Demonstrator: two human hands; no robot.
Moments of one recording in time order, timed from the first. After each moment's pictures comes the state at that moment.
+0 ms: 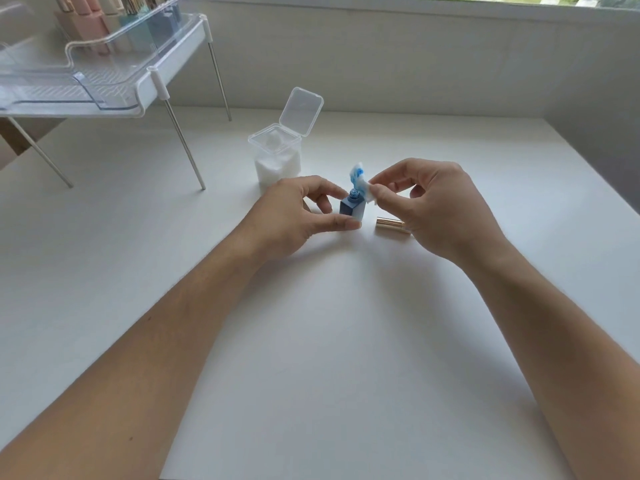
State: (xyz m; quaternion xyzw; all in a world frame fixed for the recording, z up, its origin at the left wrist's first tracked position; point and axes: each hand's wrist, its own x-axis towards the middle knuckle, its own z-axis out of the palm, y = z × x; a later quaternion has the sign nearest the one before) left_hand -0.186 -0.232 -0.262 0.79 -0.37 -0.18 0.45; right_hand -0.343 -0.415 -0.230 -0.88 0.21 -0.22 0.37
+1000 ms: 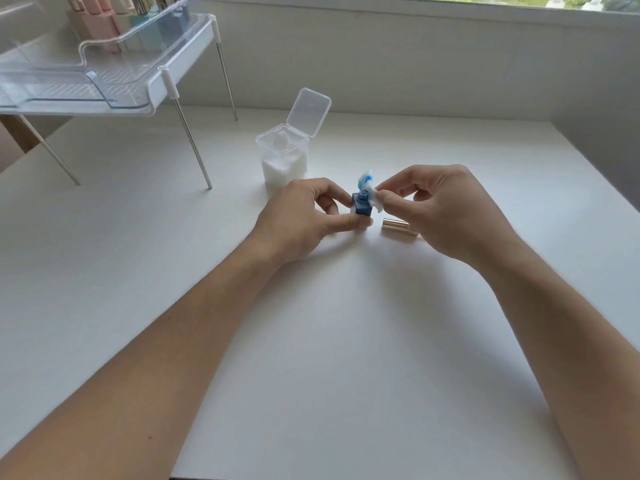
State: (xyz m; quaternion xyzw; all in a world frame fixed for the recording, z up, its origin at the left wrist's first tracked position) left_hand -0.195 -0.238 -0.264 0.80 -0.34 -0.16 0.47; right_hand -0.347 -0.415 -0.224 -0.88 0.19 -0.18 0.39
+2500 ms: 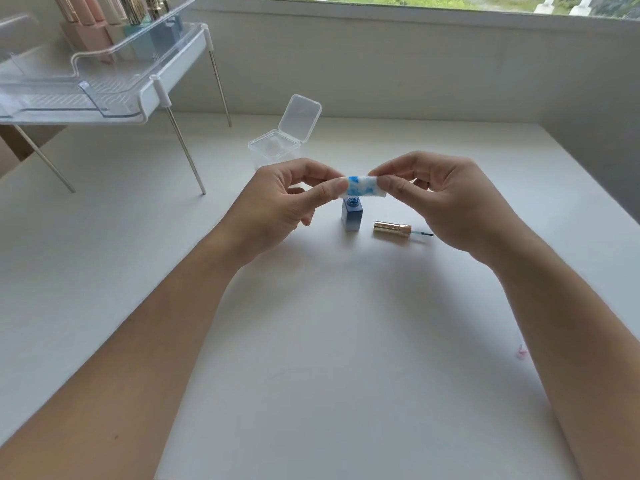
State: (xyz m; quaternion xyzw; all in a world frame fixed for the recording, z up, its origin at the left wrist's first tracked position) left_hand -0.193 -0.218 -0.237 0.72 -0.34 -0.19 0.57; right_hand -0.350 -0.432 -0.218 -0.86 0.14 -0.20 0.45
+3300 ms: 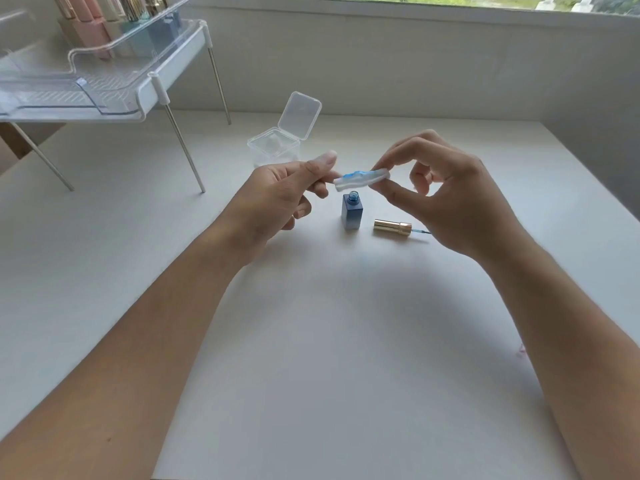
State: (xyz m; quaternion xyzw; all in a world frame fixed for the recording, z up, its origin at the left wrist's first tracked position) left_hand -0.193 -0.220 -0.233 0.71 -0.27 -0.25 0.60; right_hand -0.354 -0.428 -0.220 -0.91 0.05 -0.28 0.31
